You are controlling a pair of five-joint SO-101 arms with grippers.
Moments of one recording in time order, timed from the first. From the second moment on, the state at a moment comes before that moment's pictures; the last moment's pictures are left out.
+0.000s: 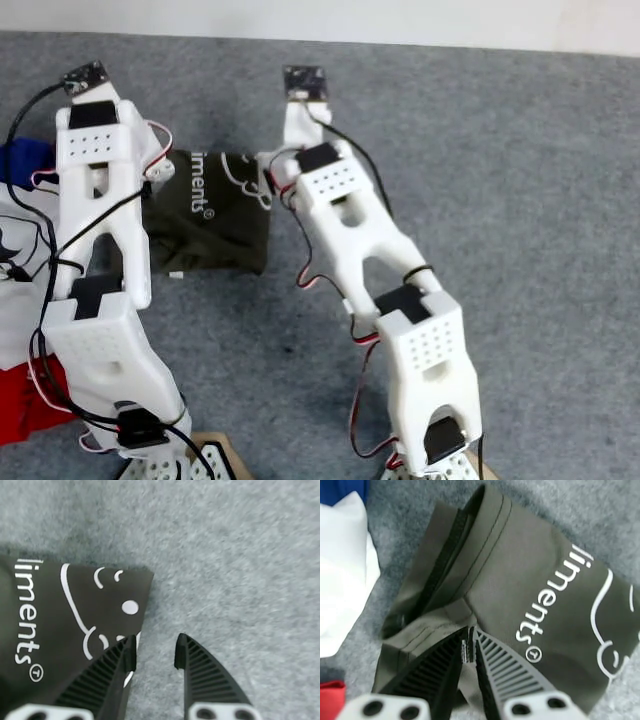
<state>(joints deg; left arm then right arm) -16.2 24.8 -19.9 80.7 23.8 -32.2 33.8 -22.9 52.9 -18.7</state>
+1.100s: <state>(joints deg) -27.8 19.8 -16.0 98.9 13.1 -34.9 35.0 -22.9 51.5 -18.7</state>
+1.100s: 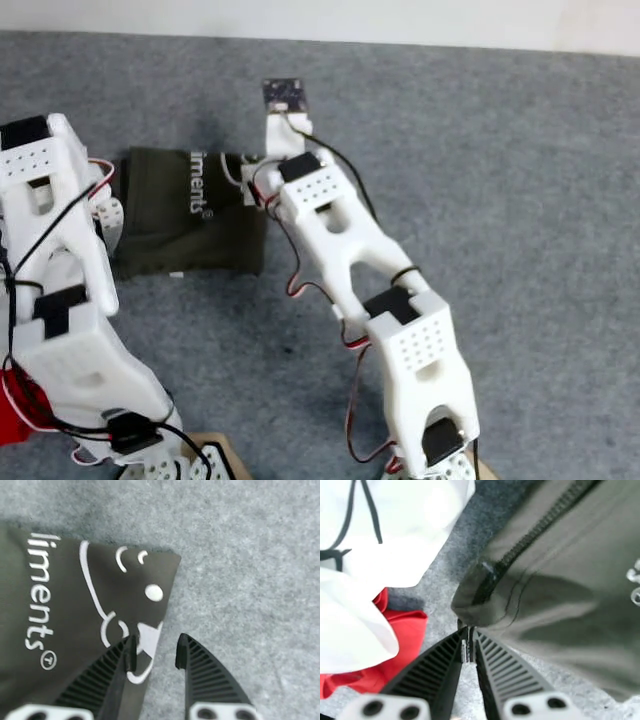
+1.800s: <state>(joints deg) -22.4 7.4 -8.9 98.9 13.1 -39.3 40.7 -22.3 51.9 -18.5</state>
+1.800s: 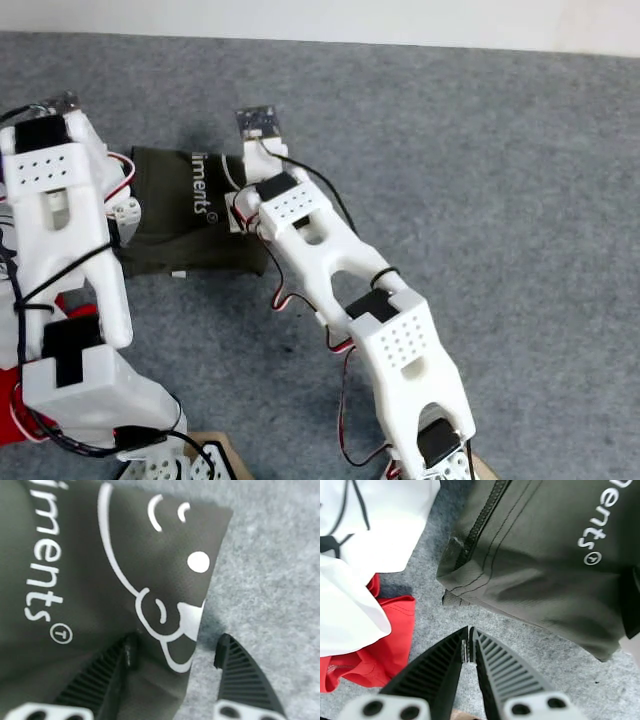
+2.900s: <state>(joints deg) -24.6 8.5 -8.9 95.7 13.1 -13.8 41.9 -34.3 77.1 -13.8</state>
